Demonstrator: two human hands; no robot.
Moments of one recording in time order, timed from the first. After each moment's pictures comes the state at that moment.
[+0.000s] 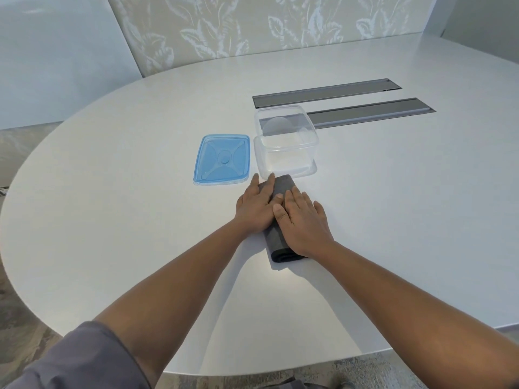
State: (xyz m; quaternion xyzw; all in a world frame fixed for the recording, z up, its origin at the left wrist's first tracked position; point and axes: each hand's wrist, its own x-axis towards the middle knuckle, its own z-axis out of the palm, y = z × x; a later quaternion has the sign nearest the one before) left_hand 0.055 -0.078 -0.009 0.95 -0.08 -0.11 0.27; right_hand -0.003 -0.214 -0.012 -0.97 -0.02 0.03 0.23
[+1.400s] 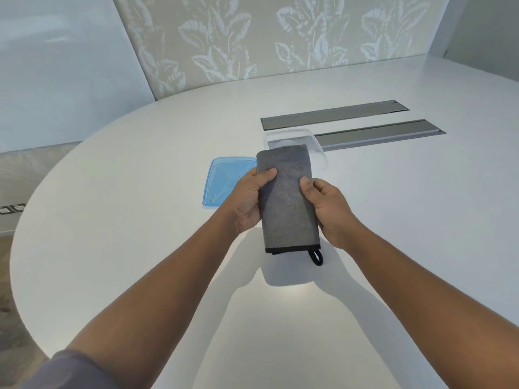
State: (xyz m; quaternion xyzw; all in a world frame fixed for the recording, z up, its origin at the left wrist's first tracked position) left_hand 0.081 -0.064 0.077 0.56 0.02 -0.16 0.81; right_hand 0.049 -0.234 0.053 -0.64 0.06 0.02 0.77
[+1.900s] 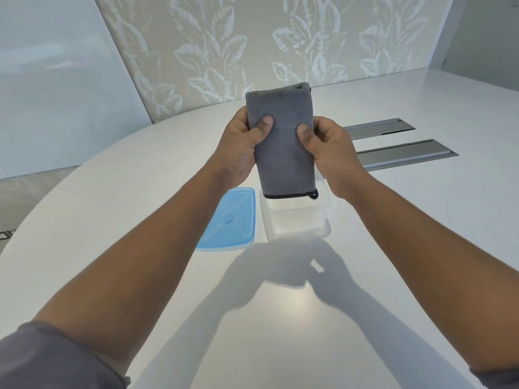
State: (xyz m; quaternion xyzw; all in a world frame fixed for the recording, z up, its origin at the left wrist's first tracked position) left_hand 0.214 -0.079 0.169 0.59 -0.19 -0.02 0.78; right_hand 0.175 -0.257 0.152 -0.68 -0.09 -0.14 0.72
